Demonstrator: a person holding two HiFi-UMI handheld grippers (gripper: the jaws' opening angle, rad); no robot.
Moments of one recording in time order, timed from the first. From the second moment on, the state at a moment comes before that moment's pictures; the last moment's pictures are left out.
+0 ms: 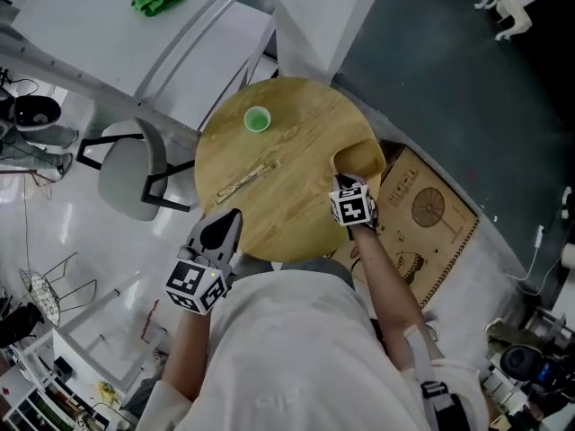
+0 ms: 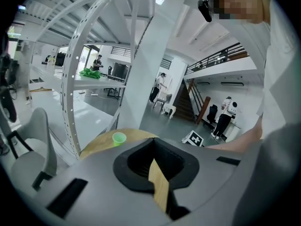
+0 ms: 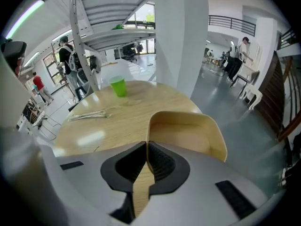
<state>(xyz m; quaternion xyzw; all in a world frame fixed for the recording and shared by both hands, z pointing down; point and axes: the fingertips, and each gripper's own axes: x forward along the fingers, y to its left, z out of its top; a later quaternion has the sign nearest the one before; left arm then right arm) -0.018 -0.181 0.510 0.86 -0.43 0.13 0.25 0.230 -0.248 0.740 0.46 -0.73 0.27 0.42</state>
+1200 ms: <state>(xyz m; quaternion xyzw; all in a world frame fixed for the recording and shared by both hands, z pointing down) -0.055 -0.149 0.503 0.83 -0.48 0.10 0.25 0.215 -0.272 0.725 0.47 -0.75 0.25 0.40</state>
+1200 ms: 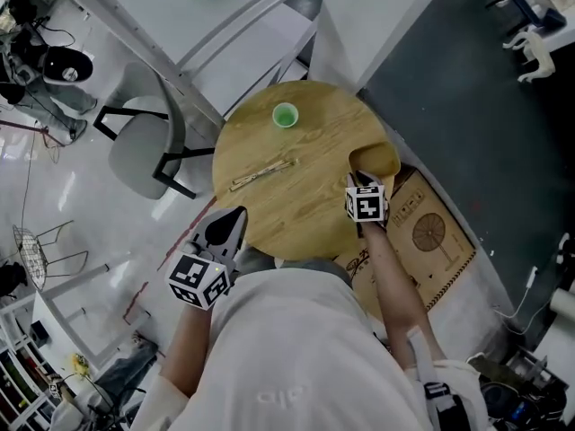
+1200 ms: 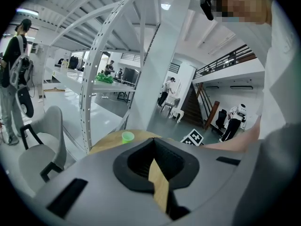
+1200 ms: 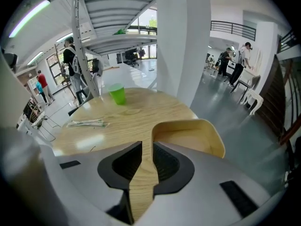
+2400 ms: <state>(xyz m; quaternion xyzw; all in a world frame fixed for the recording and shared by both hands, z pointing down) 0.018 -0.239 0.437 0.94 -0.31 0.06 0.16 0.209 -0.201 0.459 0.58 -0.78 0.14 0.18</state>
